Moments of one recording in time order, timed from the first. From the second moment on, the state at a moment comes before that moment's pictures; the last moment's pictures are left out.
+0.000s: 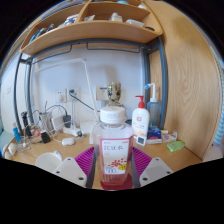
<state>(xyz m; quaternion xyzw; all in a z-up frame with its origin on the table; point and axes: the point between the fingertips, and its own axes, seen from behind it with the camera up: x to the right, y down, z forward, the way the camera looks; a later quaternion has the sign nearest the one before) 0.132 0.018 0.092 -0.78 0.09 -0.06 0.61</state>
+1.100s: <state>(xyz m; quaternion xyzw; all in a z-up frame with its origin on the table) 0.076 -0.160 0.140 -0.89 0.02 -0.01 0.46</state>
